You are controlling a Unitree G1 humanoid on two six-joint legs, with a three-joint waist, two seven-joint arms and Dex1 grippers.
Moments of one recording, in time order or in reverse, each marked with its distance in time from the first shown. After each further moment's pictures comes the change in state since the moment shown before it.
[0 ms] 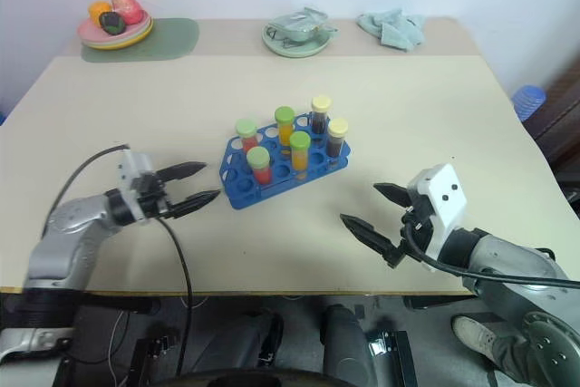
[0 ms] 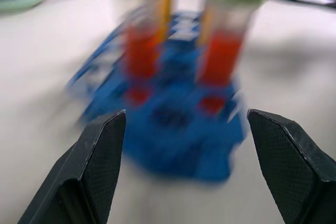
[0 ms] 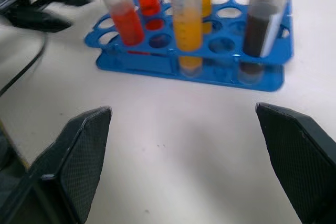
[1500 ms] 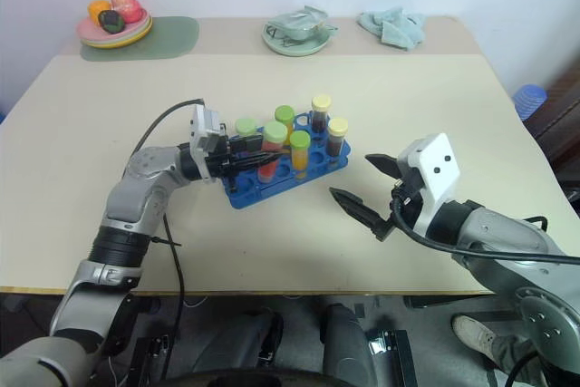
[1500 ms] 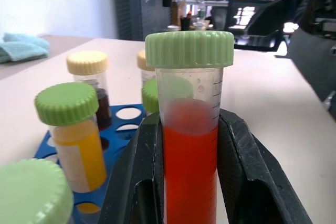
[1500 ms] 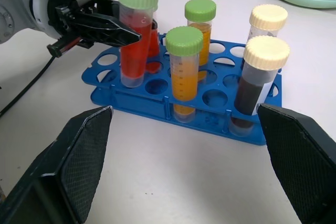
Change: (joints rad) left arm -0.426 -0.324 -0.245 0.115 0.087 -0.036 -0.001; right arm -0.266 -0.004 0.045 -0.030 0.080 0.092 -0.122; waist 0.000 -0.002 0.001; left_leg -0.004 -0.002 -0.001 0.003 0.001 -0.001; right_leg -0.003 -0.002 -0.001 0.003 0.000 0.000
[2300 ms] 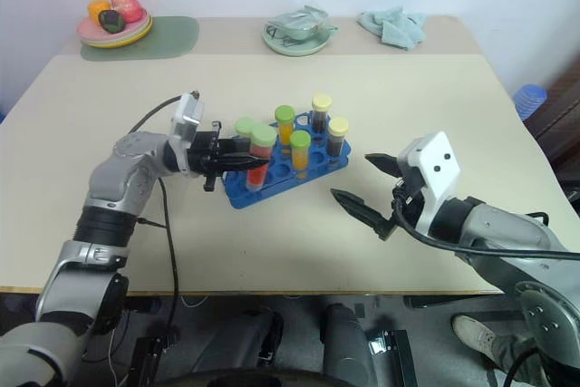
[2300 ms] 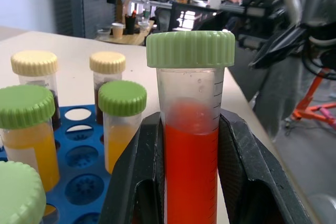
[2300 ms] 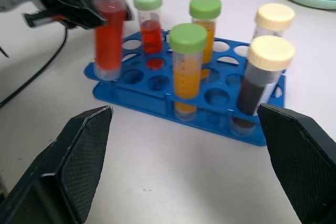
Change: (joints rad) left arm -0.120 0.067 0.011 0.127 -0.086 0.107 -0.291; right arm 0.002 -0.001 -0.004 0.012 -0.049 0.006 0.063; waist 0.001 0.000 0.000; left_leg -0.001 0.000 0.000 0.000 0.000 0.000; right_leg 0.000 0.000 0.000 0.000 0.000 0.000
